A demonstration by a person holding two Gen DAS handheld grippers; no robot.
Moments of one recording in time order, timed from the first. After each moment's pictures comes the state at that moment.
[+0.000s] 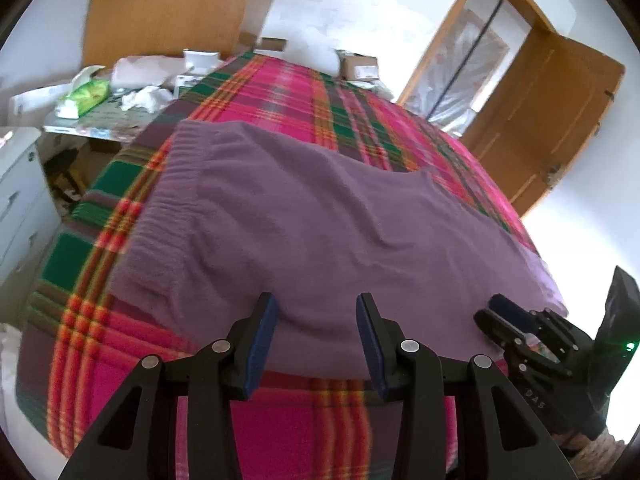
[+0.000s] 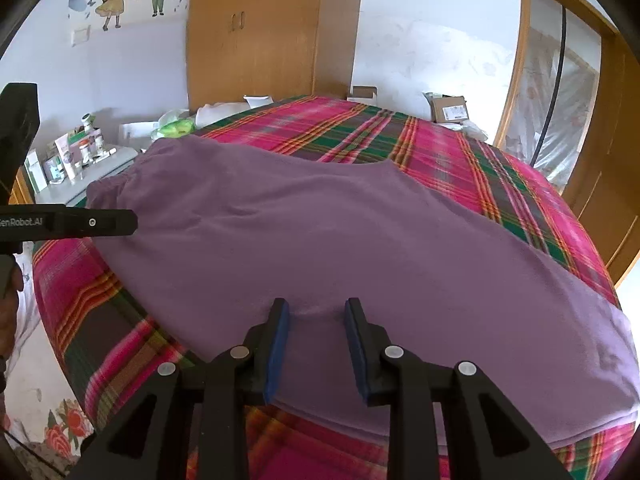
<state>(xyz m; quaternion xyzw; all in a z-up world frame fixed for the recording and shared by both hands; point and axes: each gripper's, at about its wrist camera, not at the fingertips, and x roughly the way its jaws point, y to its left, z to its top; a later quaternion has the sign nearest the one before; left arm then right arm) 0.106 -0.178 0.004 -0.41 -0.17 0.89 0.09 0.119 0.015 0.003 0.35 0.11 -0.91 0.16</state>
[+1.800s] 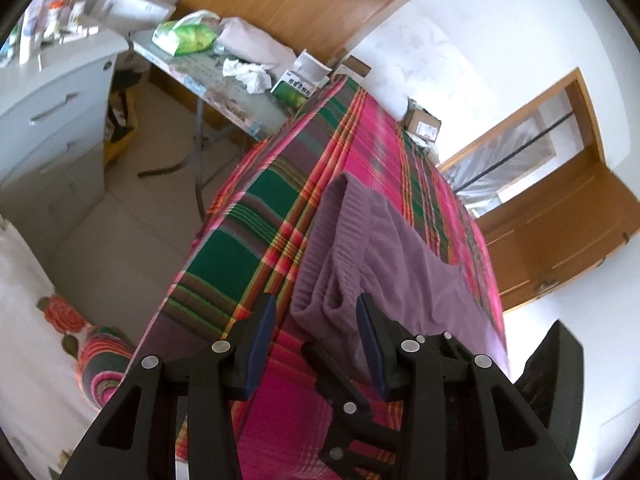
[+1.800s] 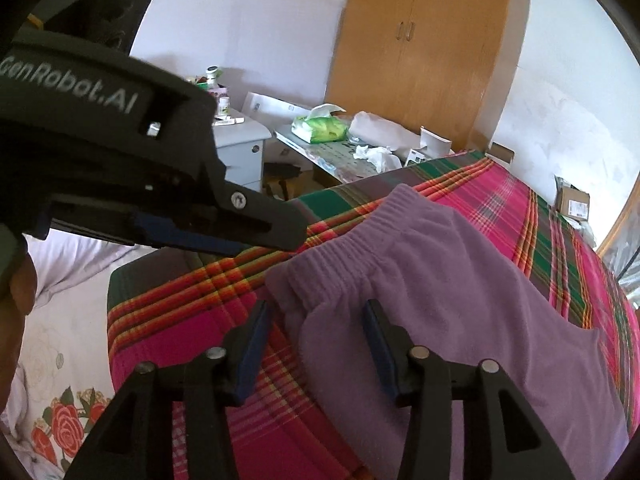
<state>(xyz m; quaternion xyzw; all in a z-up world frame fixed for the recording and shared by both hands) 0.128 -0.303 0.009 -0.39 -0.37 0.84 0.03 0.117 -0.193 -0.006 0.32 0.22 -0.86 0.34</state>
